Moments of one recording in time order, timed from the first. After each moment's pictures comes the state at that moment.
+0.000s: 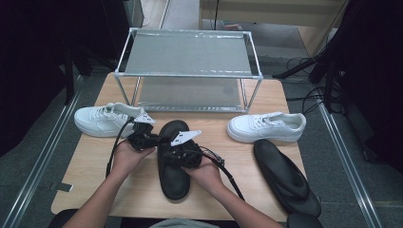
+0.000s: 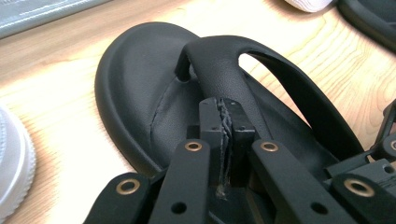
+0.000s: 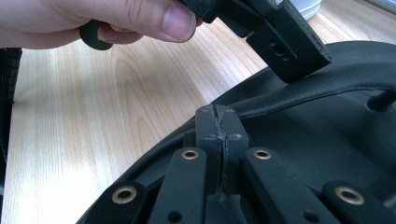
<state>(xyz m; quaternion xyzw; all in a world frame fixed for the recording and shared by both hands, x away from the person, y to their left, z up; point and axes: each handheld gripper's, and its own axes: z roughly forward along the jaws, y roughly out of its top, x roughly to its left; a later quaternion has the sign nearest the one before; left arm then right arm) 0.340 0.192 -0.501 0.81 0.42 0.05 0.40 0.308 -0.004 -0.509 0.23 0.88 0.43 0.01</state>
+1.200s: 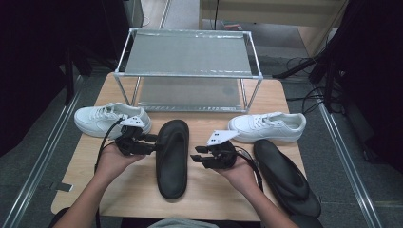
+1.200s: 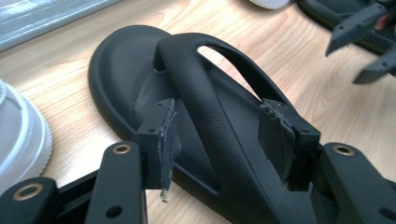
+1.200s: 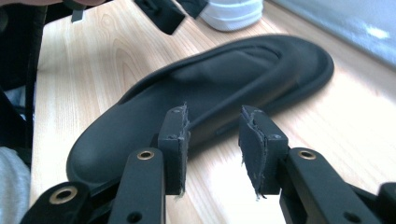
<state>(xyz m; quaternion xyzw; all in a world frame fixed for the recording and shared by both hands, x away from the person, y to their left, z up) 0.313 0.212 -0.474 0.83 0.37 0.04 0.41 0.301 -0.099 -0.480 0.22 0.86 0.45 0.03</state>
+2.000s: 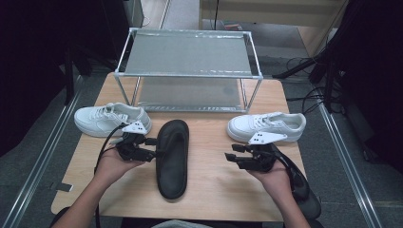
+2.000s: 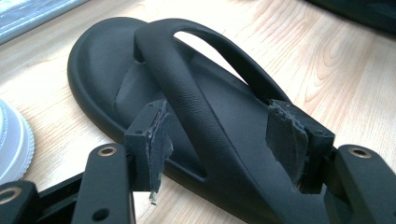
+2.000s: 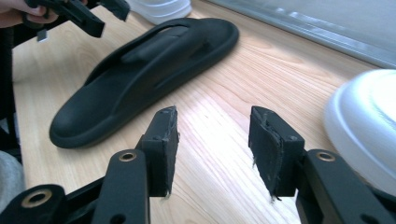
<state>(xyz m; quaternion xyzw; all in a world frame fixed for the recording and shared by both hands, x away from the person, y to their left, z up) 0.303 0.210 -0.479 0.85 0.35 0.04 0.40 0.292 -0.199 -0.468 0.31 0.83 0.46 0.06</state>
